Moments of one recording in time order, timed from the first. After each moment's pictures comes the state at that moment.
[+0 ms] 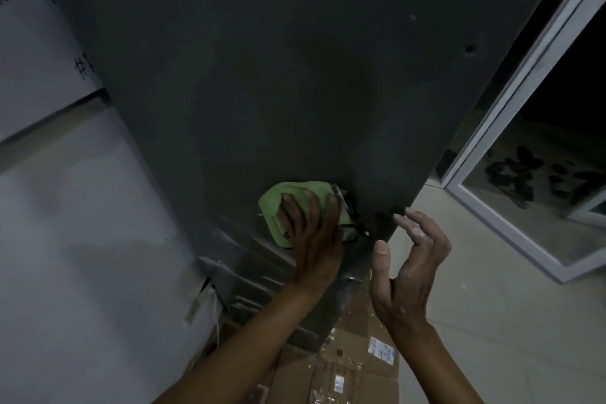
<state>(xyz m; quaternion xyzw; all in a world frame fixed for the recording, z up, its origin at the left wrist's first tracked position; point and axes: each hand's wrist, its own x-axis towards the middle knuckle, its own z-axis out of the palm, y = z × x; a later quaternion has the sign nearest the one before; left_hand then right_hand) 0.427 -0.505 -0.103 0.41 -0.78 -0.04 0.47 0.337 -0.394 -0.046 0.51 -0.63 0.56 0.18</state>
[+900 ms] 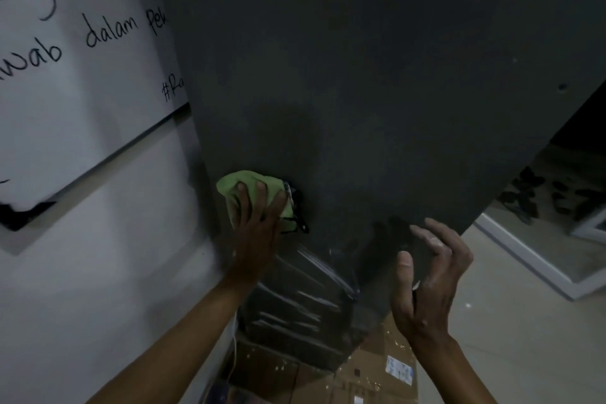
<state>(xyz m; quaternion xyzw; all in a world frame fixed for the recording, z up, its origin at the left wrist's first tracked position) 0.615 -0.631 -0.114 0.40 -0.82 0.06 0.41 0.415 -0.418 -0.028 0.50 -0.65 0.55 0.19</state>
